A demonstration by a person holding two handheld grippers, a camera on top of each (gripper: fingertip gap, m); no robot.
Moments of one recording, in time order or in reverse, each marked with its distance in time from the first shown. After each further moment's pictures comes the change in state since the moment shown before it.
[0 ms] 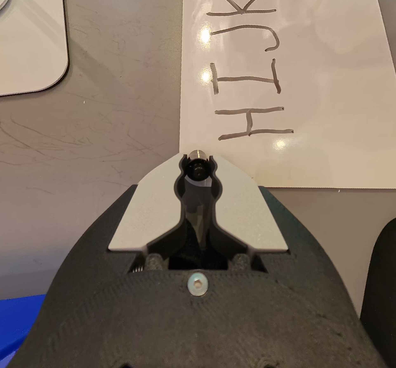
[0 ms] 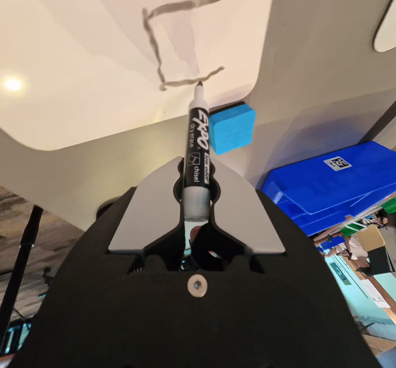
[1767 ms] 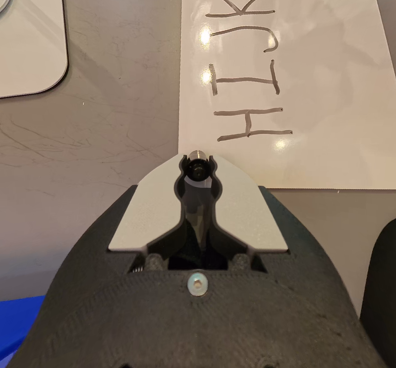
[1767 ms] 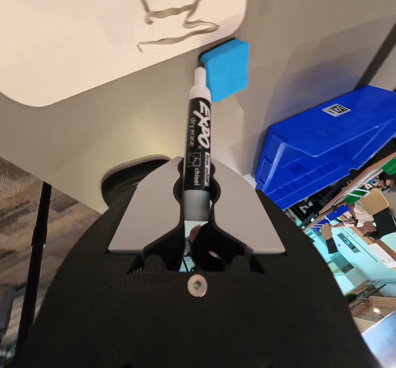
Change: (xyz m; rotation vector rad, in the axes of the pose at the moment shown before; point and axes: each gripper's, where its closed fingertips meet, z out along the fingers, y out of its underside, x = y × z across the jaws) left arm 0.001 -0.001 0.001 0.002 -0.001 0.003; right arm -0.005 0.052 -0.028 -0.036 0.084 0.117
